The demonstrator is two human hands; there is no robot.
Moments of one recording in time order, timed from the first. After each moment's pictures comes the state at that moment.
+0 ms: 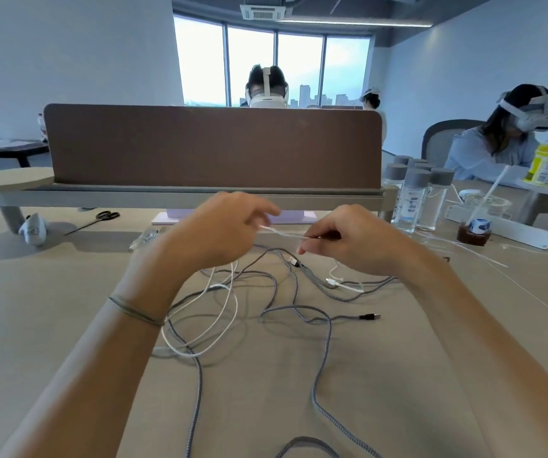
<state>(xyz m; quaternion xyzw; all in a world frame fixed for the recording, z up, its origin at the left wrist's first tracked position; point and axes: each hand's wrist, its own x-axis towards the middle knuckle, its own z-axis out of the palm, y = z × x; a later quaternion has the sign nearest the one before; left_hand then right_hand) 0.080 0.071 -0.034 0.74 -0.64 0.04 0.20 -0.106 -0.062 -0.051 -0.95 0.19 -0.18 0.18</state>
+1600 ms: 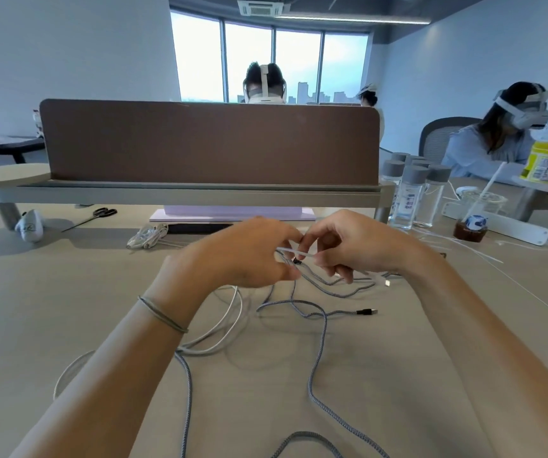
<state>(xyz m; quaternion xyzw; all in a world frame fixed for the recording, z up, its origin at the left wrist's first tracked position) 0.054 0.059 -0.052 0.72 -0.69 -0.04 0.11 -0.111 -0.066 -0.056 -0.92 0.20 -0.10 0.32</state>
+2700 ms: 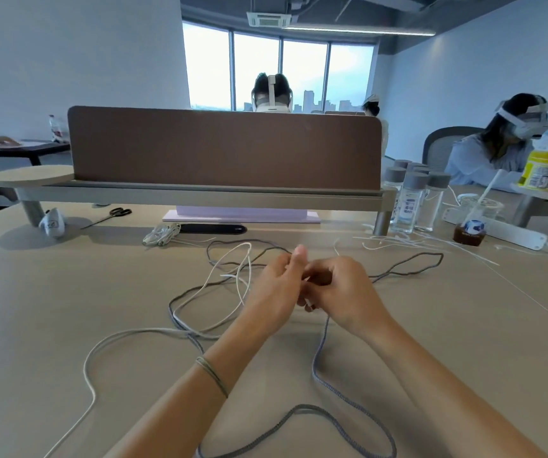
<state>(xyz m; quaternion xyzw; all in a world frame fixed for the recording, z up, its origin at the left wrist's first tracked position) 0.010 0.063 -0.144 0.66 -0.45 -0.23 0.55 -0.110 0.000 -0.129 -0.83 0.24 -0.33 0.38</state>
